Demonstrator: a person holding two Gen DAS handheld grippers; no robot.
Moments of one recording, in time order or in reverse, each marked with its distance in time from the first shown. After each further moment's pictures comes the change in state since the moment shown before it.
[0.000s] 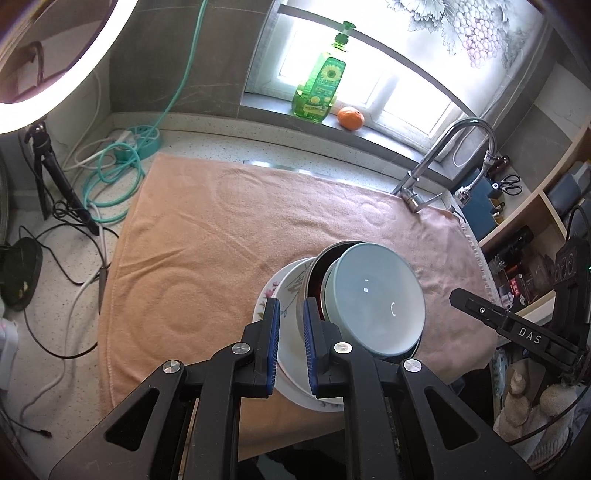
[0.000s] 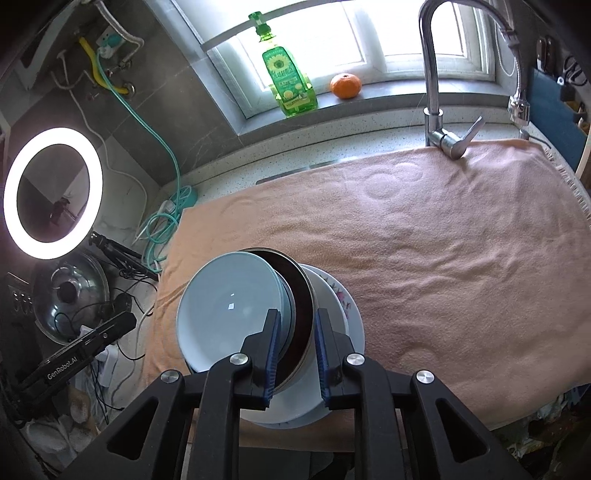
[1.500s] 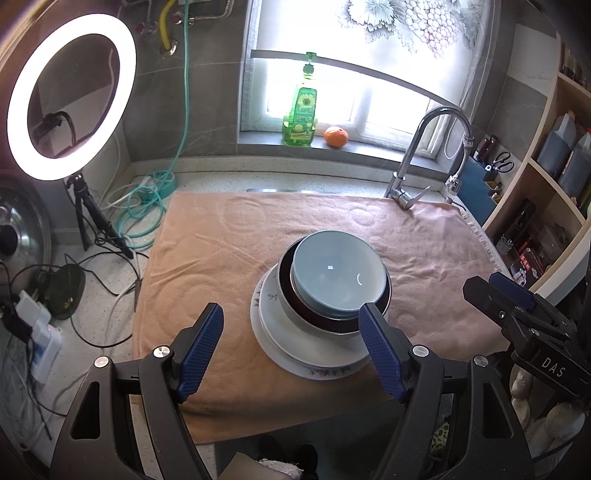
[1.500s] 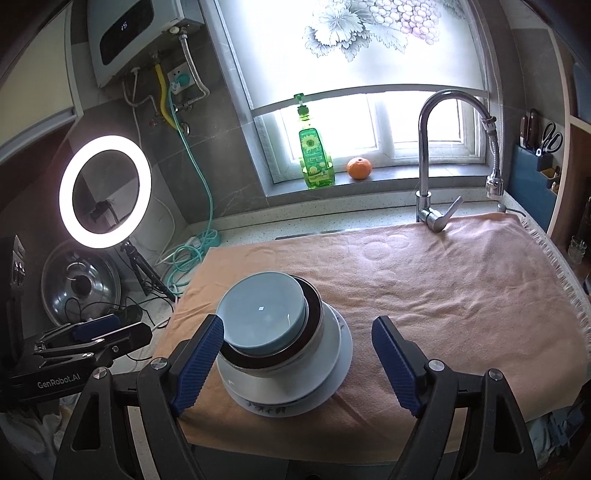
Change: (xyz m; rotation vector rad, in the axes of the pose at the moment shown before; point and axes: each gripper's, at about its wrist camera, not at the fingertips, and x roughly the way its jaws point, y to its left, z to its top) left arm -0.061 -0.059 -0.041 0.124 -0.123 0.131; right arm -0.089 0.021 -0.063 -0.133 -0.302 -0.016
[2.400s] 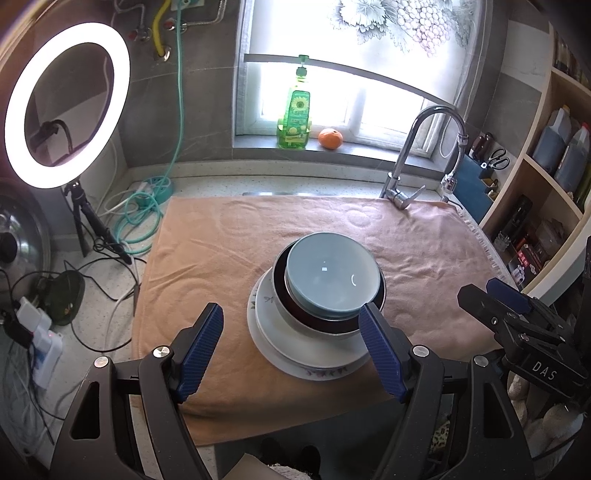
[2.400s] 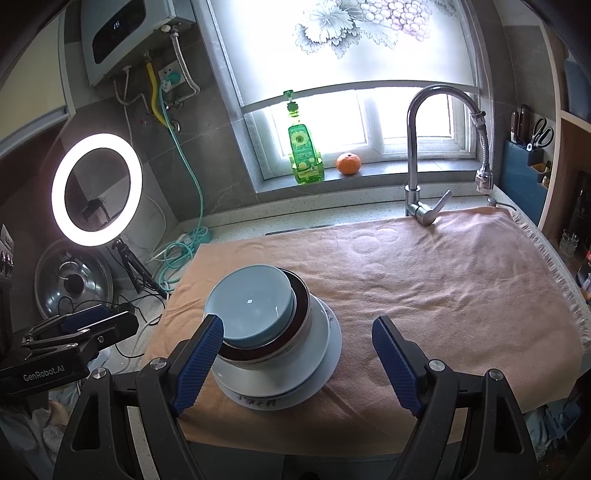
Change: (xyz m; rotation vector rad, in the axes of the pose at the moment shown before) left arm -0.002 -0.004 0.001 0.016 -0.005 -0.008; right arm -0.003 -0.008 -0.005 0.010 0.016 -0.027
